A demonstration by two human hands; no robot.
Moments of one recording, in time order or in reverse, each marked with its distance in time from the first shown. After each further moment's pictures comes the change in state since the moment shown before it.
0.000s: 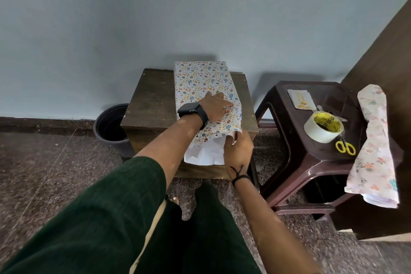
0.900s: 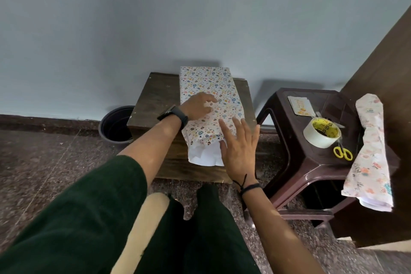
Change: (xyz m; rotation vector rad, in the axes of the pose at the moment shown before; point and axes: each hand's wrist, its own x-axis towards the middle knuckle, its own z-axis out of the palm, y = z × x) left_hand -0.036 -0.043 0.000 -0.551 0.187 -0.045; right_hand -0.009 -0.021 -0.034 -0.545 -0.078 -0.579
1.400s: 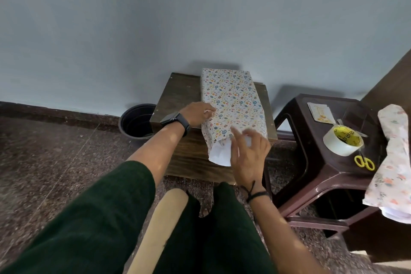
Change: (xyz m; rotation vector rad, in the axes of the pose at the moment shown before) left_hand -0.044 -0.048 -0.016 0.140 -0.006 -0.108; right_hand -0.010 -0.045 -0.007 0.255 0.246 0.021
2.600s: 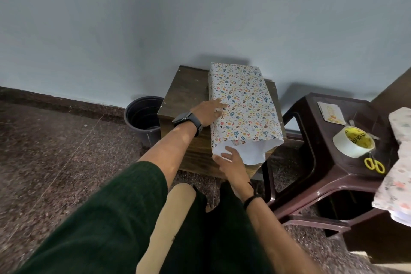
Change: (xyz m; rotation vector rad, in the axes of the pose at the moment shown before) left_hand -0.002 -0.006 0.016 -0.107 -0.010 -0.019; right_hand -0.035 -0.020 0.032 0.752 -0.800 0.937
